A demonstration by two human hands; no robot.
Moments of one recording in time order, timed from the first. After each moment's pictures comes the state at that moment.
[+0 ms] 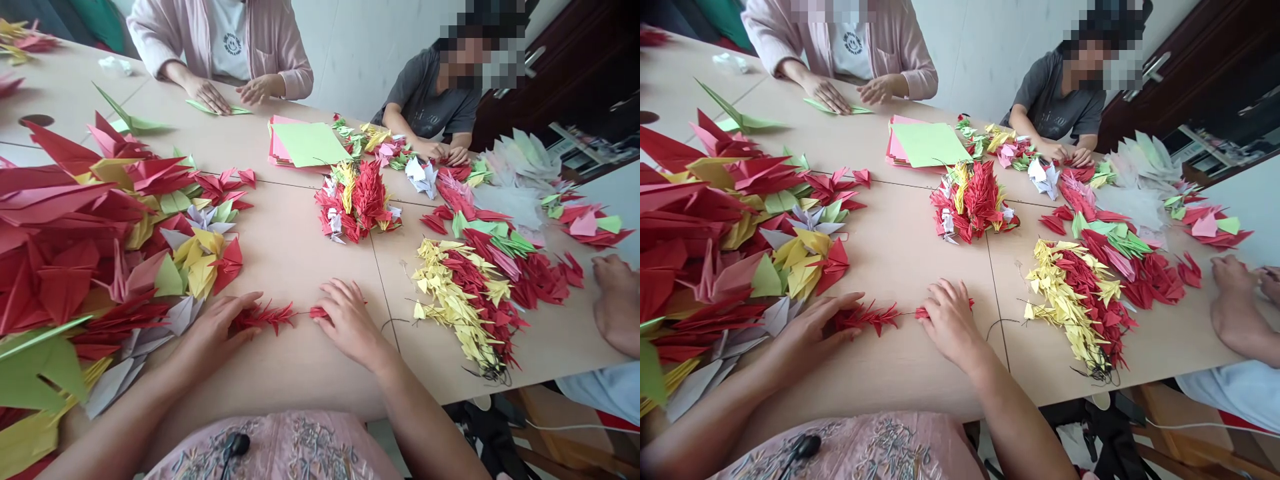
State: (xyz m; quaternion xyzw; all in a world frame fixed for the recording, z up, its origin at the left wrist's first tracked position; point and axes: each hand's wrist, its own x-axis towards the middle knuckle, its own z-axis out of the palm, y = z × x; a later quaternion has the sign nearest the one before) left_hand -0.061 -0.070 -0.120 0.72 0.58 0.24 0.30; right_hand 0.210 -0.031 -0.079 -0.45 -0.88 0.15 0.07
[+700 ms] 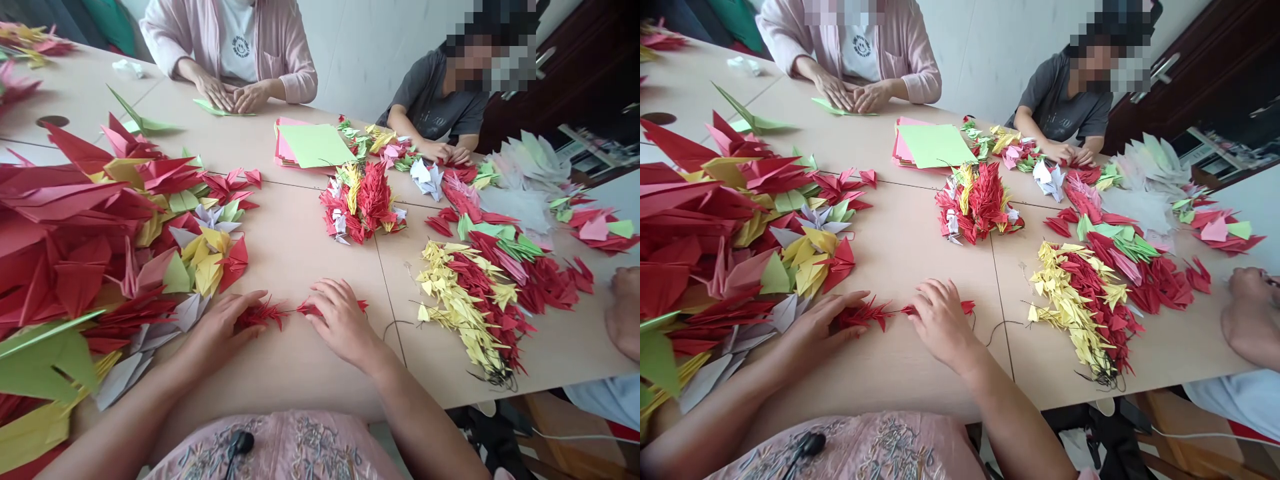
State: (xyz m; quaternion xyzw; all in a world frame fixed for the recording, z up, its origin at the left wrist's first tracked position) left_hand -0.058 -0.069 -0.116 0.70 0.58 0.25 0.32; right_hand 0.192 -0.028 -0.078 -0.41 -0.89 0.14 0.14
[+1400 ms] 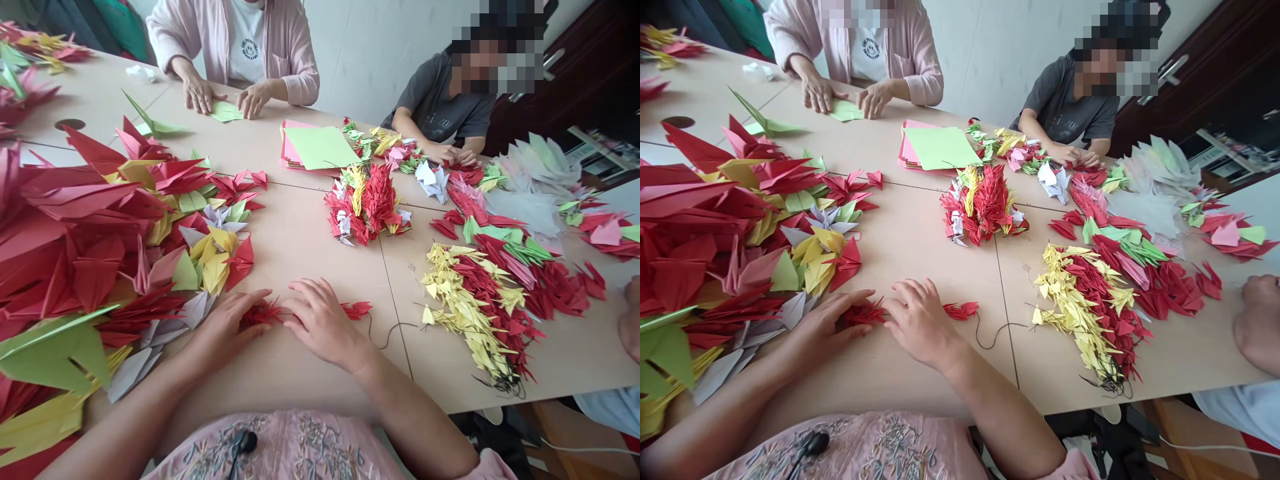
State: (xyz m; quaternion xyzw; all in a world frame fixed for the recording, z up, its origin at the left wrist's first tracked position) left_hand -0.058 -0.069 -0.113 0.70 0.58 0.26 0.32; right_hand 0.159 -0.028 -0.074 -0.35 -0.92 0.15 0.13
